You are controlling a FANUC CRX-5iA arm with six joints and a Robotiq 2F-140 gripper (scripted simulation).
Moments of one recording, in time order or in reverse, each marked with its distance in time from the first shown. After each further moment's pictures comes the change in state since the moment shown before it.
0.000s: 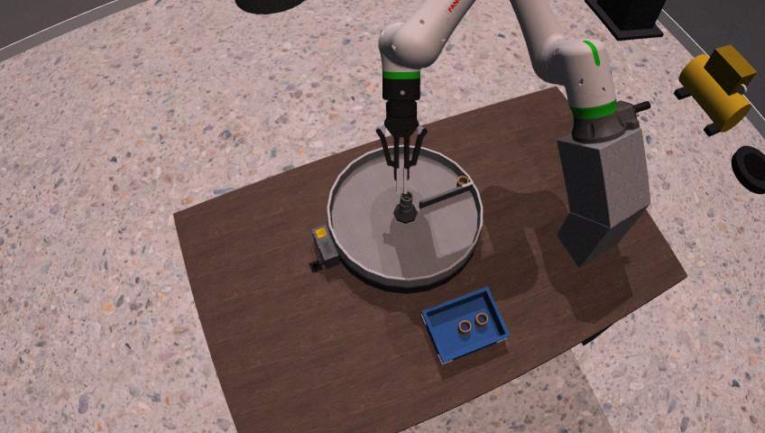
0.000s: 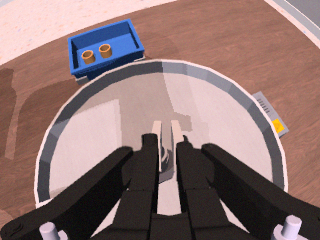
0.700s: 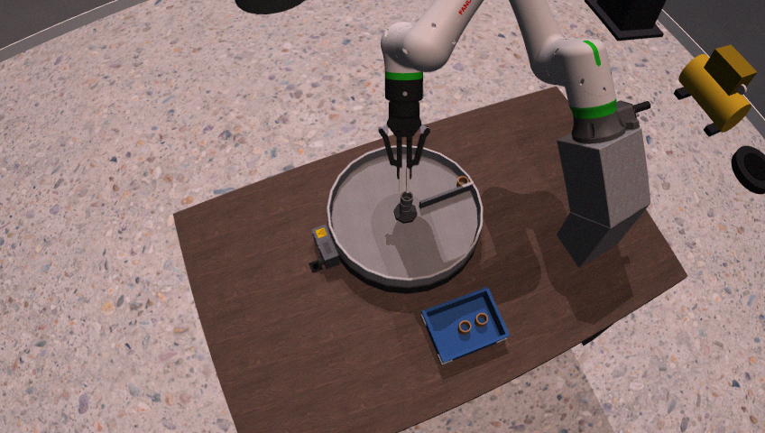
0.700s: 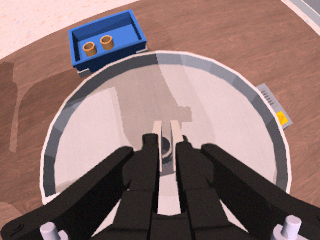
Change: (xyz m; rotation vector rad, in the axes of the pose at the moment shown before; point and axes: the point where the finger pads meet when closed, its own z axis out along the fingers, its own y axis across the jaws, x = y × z) arm -0.004 -0.007 -0.001 0.005 -0.054 0.009
